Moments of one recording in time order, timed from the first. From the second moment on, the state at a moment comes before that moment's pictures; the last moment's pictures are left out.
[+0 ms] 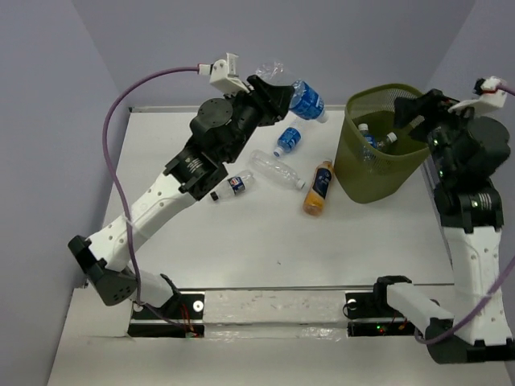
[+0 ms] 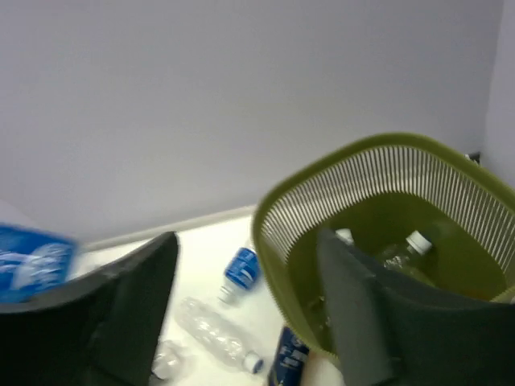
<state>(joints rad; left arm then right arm) -0.83 1.37 1.61 -0.04 -0.31 -0.63 0.04 1.02 1.46 -0.39 0.08 0.37</state>
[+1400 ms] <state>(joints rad) -0.95 1.31 1.55 -0.08 -0.48 -0.32 0.09 0.72 1.14 -0.37 -0.50 0.58</state>
